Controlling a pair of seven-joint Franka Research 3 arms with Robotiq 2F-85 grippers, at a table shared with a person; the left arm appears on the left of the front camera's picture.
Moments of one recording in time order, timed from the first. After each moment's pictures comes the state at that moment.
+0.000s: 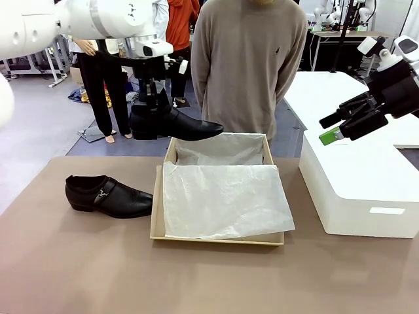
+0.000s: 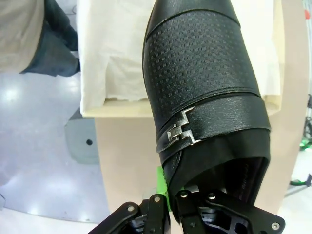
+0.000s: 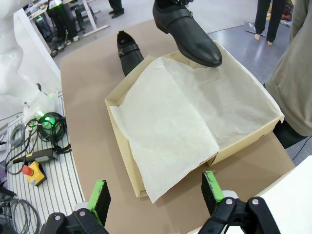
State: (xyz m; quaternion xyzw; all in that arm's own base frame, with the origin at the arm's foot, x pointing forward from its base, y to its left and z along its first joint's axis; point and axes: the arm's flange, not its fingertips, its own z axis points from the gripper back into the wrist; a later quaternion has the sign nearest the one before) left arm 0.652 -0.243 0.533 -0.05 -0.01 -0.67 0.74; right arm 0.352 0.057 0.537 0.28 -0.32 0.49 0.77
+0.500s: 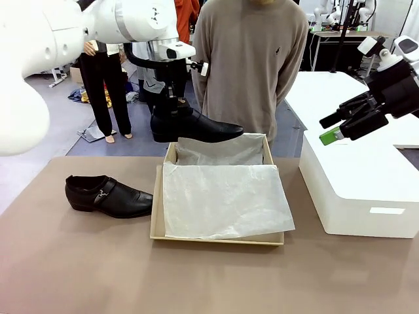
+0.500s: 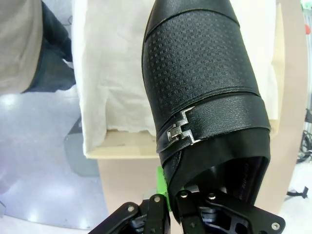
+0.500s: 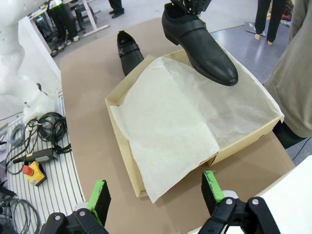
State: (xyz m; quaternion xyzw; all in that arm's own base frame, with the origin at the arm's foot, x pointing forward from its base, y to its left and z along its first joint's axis) left arm 0.656 -0.296 0.524 -0.06 -0.01 -0.67 0.74; right arm 0.352 0.056 0.537 0.28 -0.32 0.49 0.77
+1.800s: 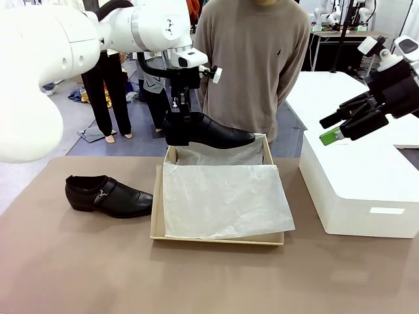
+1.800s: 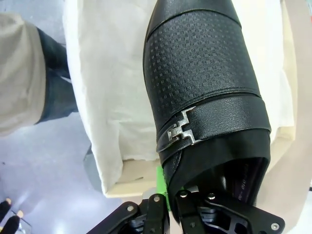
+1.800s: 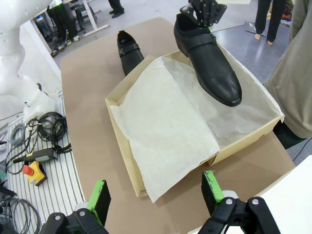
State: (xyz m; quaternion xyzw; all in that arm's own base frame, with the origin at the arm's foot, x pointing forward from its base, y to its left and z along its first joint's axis) left arm 0.657 -0.336 0.504 -0.05 -0.04 -0.72 0.69; right arm 0.352 0.056 0.537 0.28 -0.32 0.49 0.77
